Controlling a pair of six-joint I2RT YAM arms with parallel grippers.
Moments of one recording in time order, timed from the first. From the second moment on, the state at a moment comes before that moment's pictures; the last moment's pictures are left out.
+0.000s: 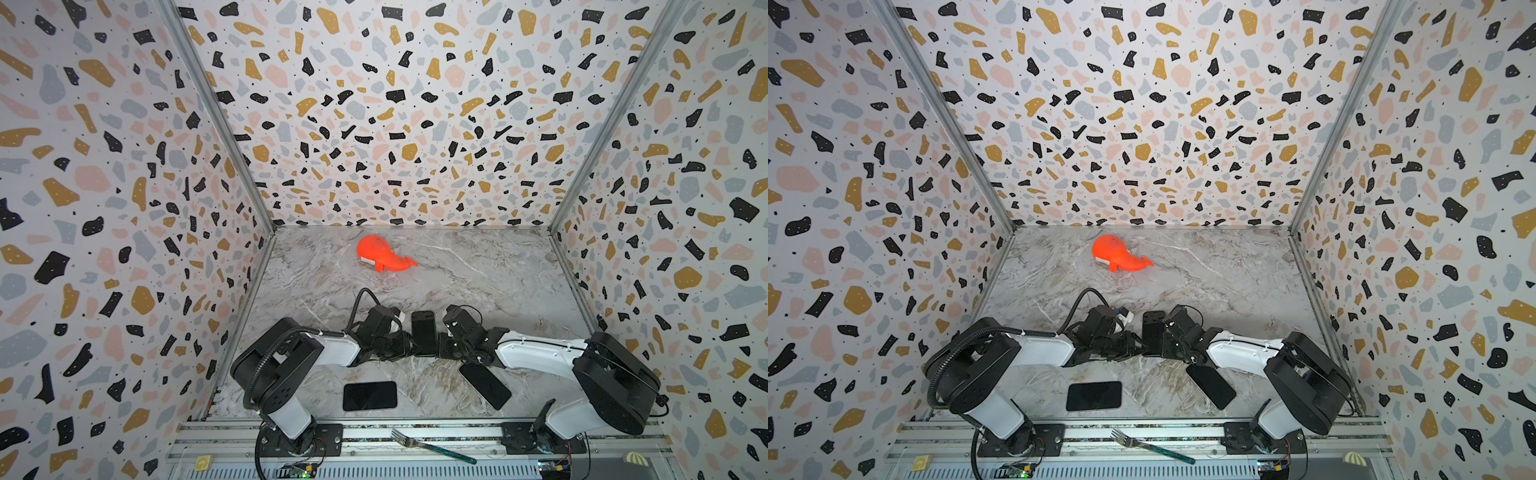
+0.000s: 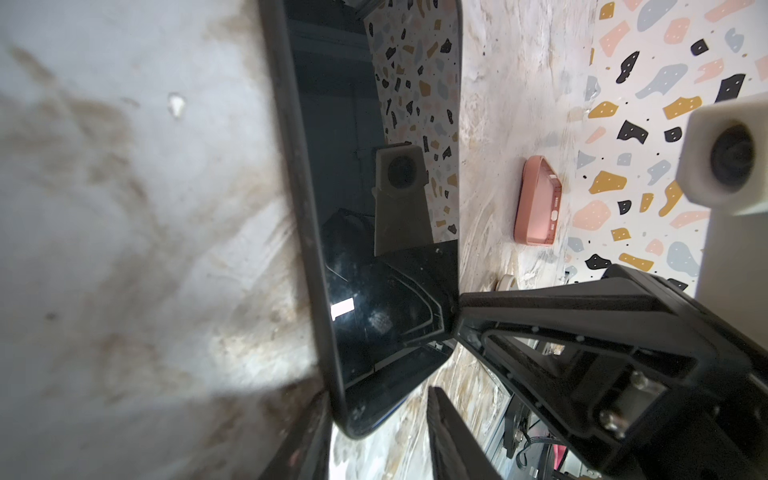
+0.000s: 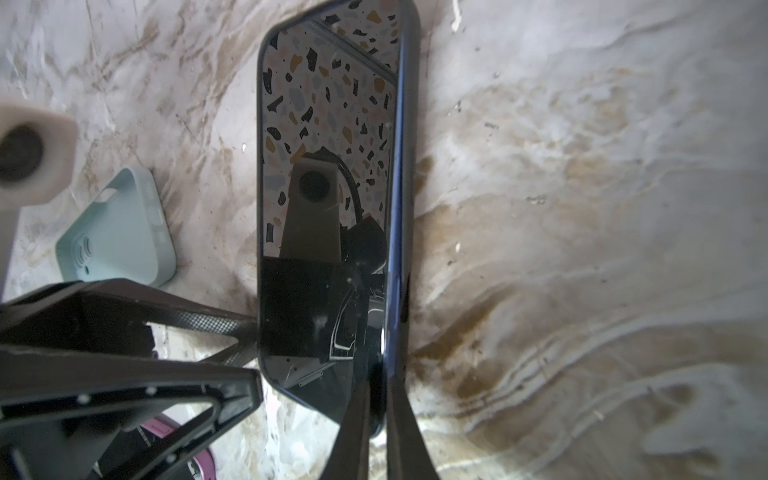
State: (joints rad) left arm -0.70 1.64 0.56 0.27 0.53 -0.87; right arm 0.84 1.51 0.66 -0.13 -0.10 0.83
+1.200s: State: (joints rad) left arm -0.70 1.63 0.56 0.25 0.52 -0.80; right arm 0.83 1.47 0.63 -0.14 -0.15 0.80
